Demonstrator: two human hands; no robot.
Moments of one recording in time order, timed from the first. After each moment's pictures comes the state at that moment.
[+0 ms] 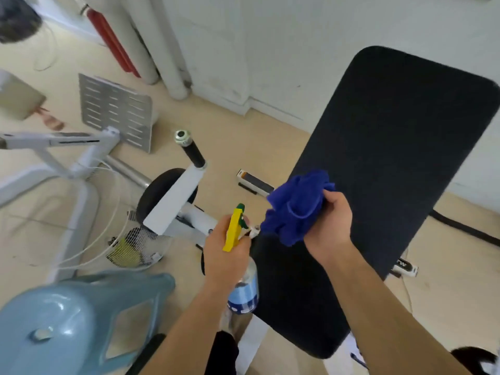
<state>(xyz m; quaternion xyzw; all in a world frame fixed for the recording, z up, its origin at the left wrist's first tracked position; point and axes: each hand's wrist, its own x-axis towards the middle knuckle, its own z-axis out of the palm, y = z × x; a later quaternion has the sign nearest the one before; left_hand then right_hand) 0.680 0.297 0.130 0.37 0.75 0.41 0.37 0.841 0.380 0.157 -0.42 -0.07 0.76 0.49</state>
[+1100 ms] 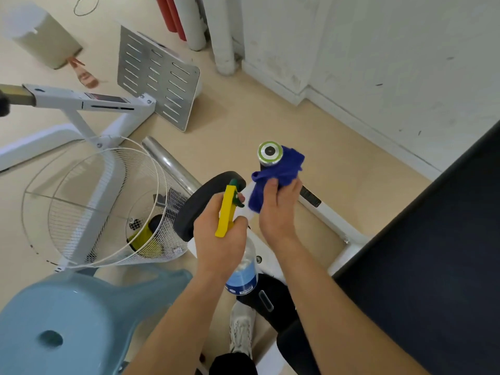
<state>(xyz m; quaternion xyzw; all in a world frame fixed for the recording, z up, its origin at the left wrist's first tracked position) 0.495 0.379 0.093 0.30 0.77 0.49 0.27 0.562 0.463 0.046 -0.53 -0.54 0.51 0.41</state>
